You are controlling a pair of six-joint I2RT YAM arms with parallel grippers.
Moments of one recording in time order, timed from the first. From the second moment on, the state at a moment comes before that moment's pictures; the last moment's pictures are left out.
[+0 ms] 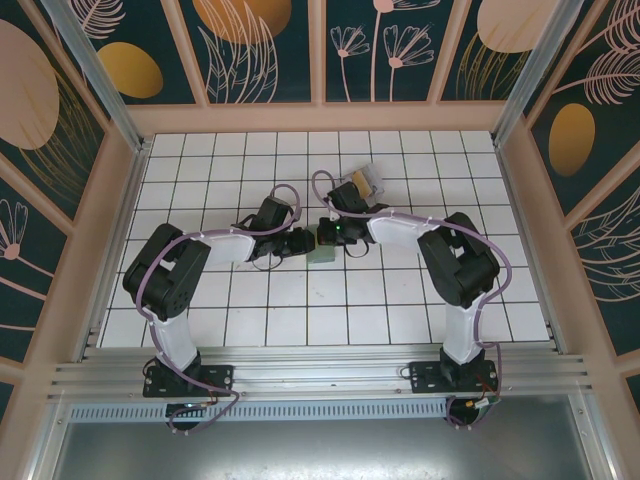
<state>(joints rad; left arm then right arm) -0.55 1.85 0.95 0.02 0.37 -0.67 0.65 1.93 1.20 -0.24 -0.24 0.54</state>
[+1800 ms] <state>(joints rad) -0.20 1.07 0.58 0.05 -0.35 -0.60 0.29 1.16 0.67 0.08 0.35 0.34</state>
